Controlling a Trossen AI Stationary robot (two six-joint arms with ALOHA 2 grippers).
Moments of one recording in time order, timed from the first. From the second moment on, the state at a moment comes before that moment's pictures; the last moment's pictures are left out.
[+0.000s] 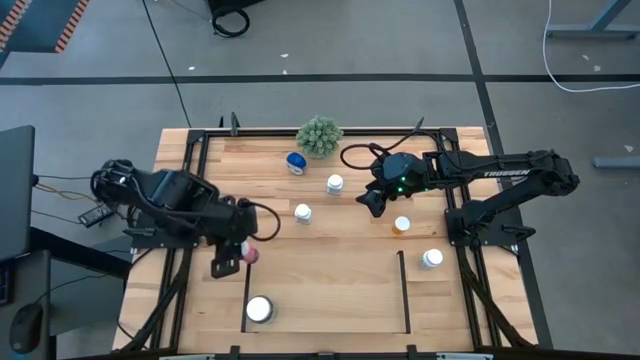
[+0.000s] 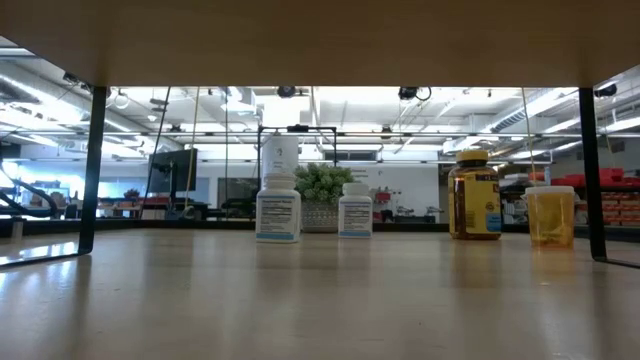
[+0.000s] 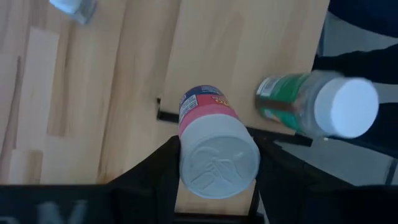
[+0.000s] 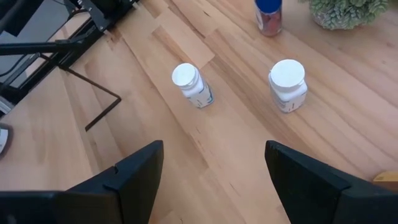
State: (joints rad) left arm -0.39 1.50 1.88 -1.57 0.06 -0.62; right arm -0.02 1.22 1.12 -0.67 0.10 0.68
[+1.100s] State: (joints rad) left arm -0.33 1.74 1.89 -1.57 0.14 -0.46; right arm -0.02 1.22 1.12 -0.67 0.08 0.61
